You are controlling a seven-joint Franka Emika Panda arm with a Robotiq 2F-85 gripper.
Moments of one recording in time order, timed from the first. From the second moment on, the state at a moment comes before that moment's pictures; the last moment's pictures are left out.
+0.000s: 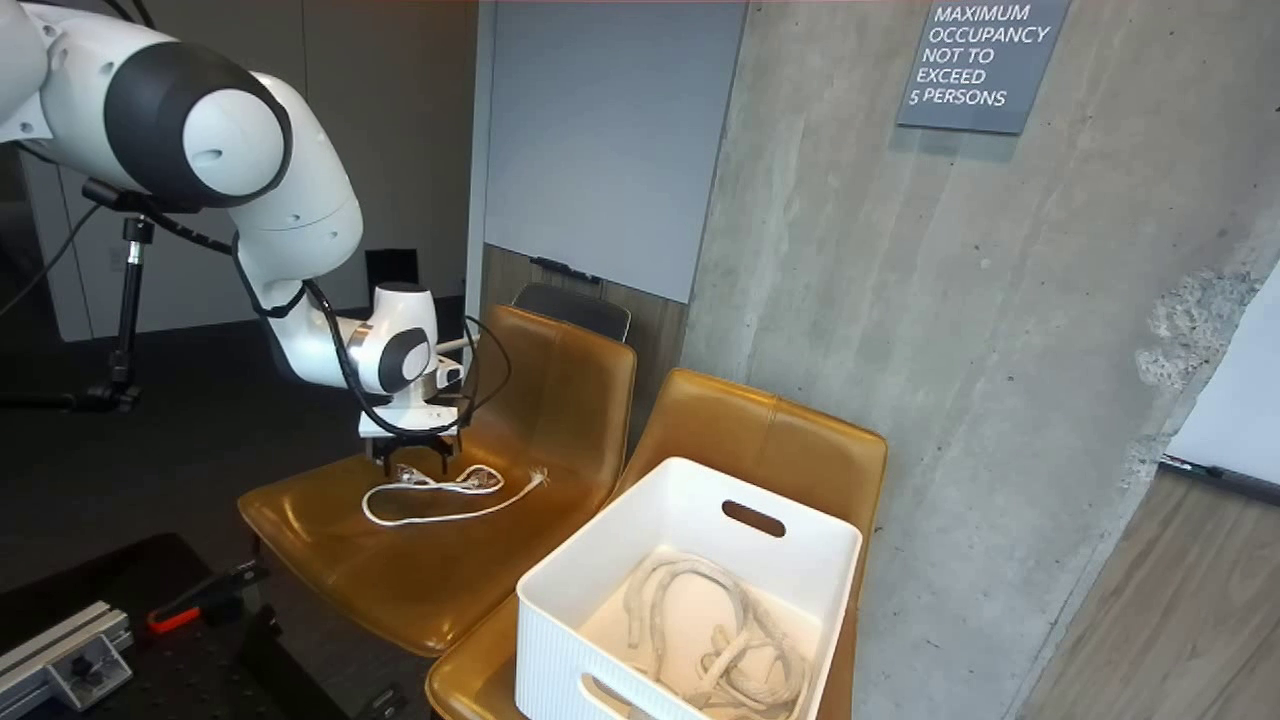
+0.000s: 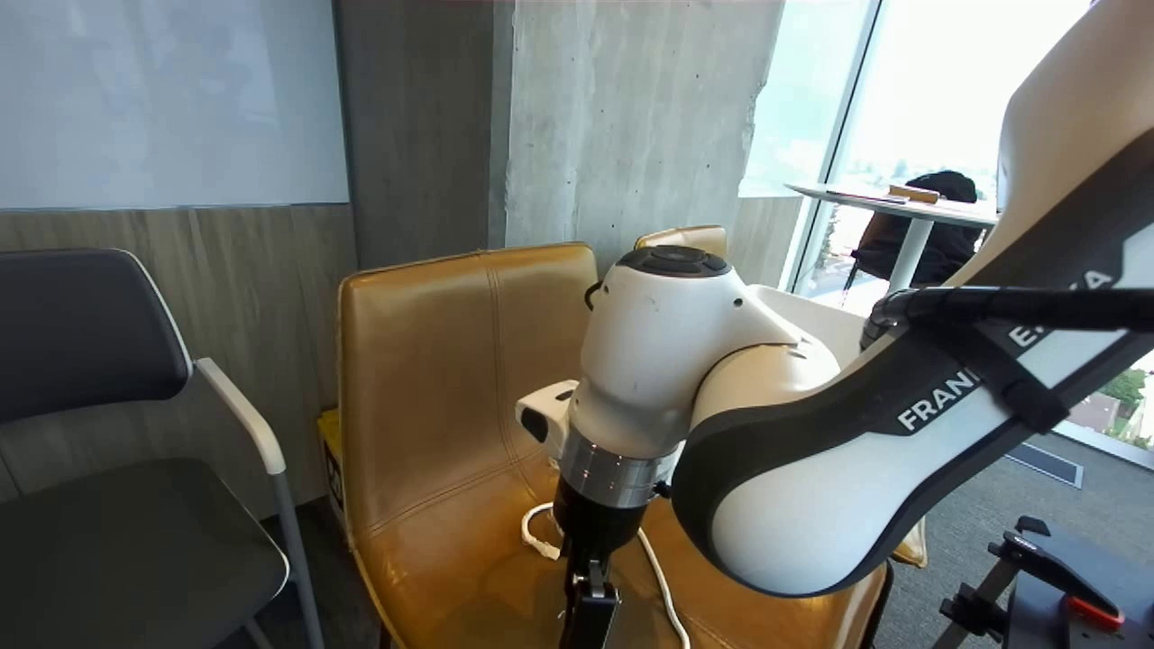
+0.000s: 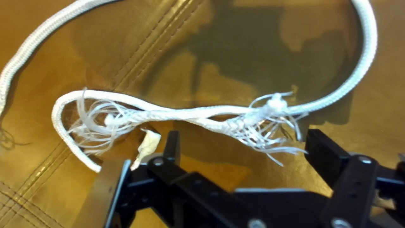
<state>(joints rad) 0.26 0.89 0.11 -1.69 -0.23 2.69 -0.35</state>
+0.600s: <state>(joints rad) 0.32 0.89 0.00 -1.68 -0.34 2.67 -0.23</state>
